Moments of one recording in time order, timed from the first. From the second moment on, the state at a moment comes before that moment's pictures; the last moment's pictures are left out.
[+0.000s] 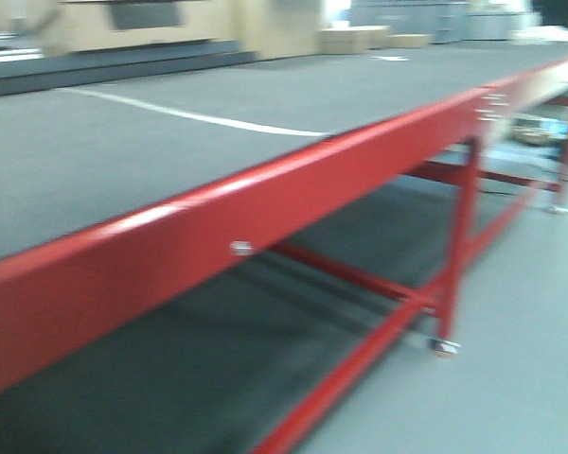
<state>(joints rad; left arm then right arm) -0.62 1.27 -1.57 -0.03 1.27 -0.44 0.51 1.12 -1.47 -0.13 1.25 0.37</state>
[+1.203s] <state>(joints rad) -0.62 1.27 -1.57 -0.03 1.27 -0.44 0.51 1.12 -1.47 -0.14 1.25 0.37</state>
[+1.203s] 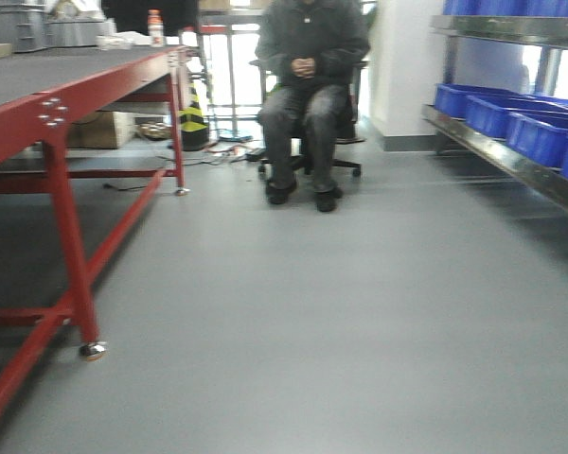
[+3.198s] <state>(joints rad) -0.62 1.27 -1.57 -0.08 1.27 -0.44 0.51 1.12 -1.47 -0.16 1.25 0.37</state>
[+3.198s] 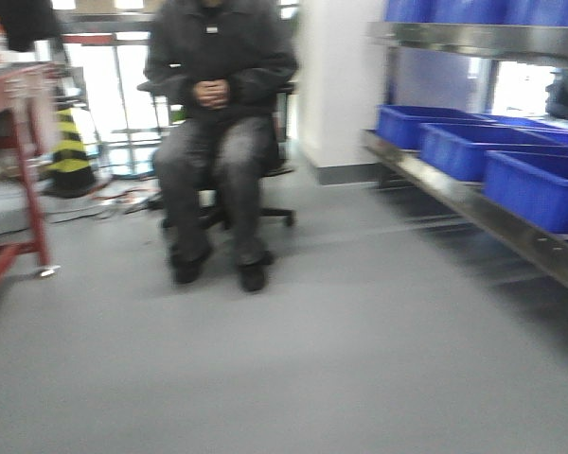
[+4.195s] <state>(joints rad) -0.62 1.27 -1.57 -0.08 1.27 -0.44 0.51 1.12 -1.47 -0.16 1.25 0.37</state>
